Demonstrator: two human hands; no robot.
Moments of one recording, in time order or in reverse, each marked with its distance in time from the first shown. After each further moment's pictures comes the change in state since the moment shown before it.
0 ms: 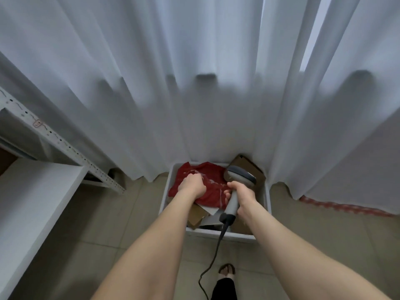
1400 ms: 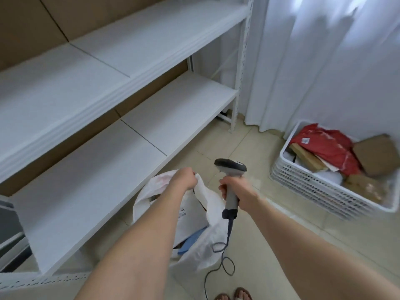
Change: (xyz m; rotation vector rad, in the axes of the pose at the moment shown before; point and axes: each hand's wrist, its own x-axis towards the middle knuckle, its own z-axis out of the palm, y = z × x) left_hand -0.481 -0.580 0.070 -0.291 0.061 -0.495; right_hand -0.327 0.564 0.202 -0.708 -0.527 -0.073
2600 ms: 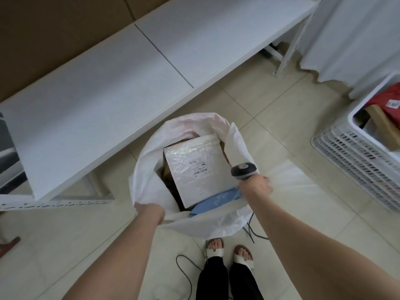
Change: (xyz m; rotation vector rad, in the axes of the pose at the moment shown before) left_hand 0.044 -0.236 0.206 0.754 -0.900 -0.374; right_hand 0.162 0.182 0.033 -1.000 0.411 0.337
